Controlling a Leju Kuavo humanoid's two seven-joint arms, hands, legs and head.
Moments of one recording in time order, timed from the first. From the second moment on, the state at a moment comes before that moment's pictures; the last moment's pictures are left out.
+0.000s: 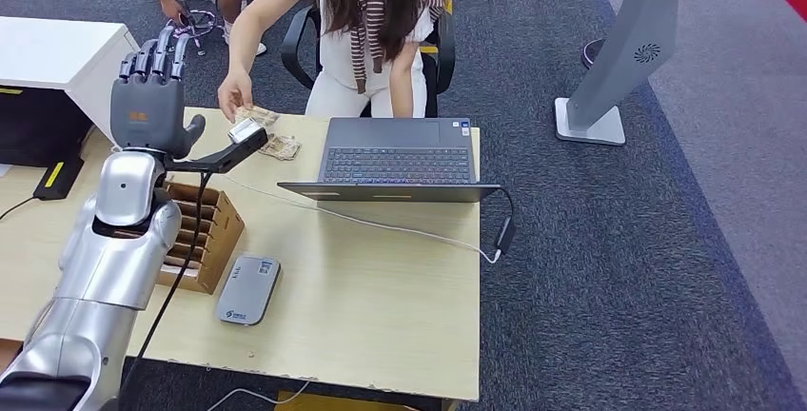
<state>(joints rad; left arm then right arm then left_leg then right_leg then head) -0.64 0.22 -0.18 -1.19 -1.45 0.35 0.12 -0.05 0.19 -0.74 -0.19 1.54 -0.09 -0.12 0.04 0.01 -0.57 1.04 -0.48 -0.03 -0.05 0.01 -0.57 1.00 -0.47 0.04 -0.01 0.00</state>
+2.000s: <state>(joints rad) 0.10 0.34 0.53 -1.25 -1.31 0.57 -0.28 -0.02 0.17 -0.78 -0.19 1.47 -0.11 -0.17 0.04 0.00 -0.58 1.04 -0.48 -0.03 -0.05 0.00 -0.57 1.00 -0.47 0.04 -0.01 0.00</state>
